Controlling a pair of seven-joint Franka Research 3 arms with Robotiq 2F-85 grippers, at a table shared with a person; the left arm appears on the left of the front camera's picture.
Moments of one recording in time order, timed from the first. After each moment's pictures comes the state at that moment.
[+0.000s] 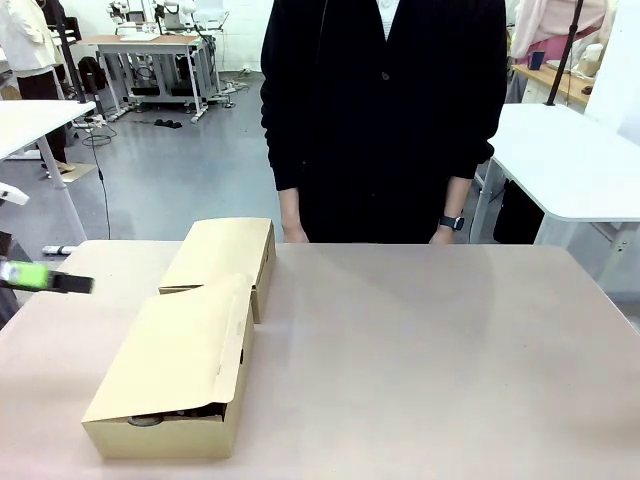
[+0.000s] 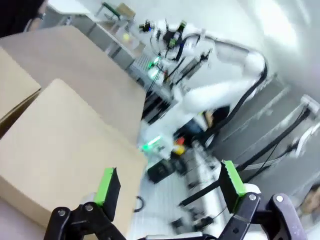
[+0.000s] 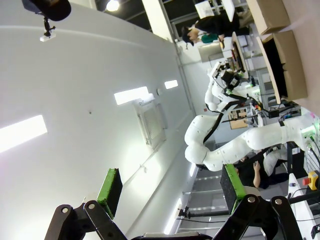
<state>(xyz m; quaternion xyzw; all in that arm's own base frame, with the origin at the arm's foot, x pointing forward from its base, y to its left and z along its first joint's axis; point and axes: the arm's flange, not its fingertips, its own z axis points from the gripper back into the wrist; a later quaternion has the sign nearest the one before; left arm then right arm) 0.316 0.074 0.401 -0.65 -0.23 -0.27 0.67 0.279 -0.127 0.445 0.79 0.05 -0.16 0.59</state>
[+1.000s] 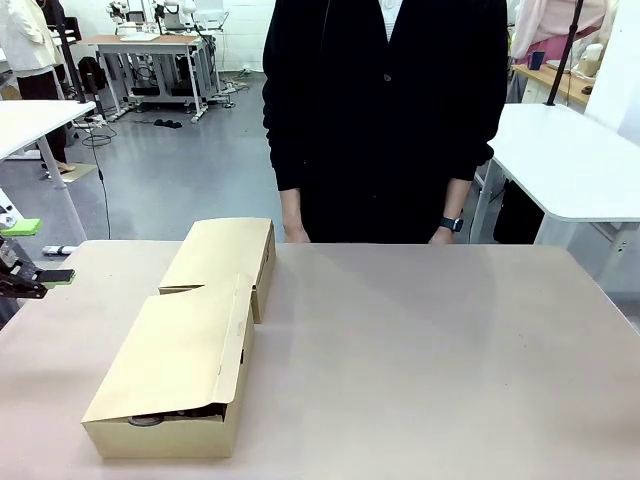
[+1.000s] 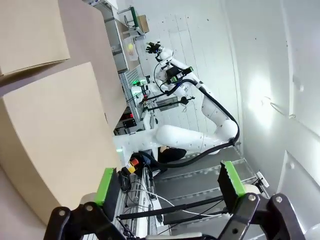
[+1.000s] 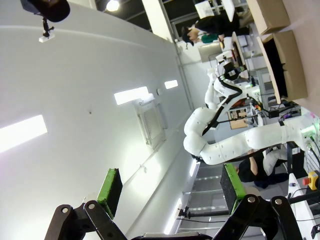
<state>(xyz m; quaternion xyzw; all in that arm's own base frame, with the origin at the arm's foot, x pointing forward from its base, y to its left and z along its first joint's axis) 0.346 0.107 0.388 -0.70 -0.10 -0.07 0.70 0.279 -0.126 0.445 0.79 0.05 -0.16 0.59</state>
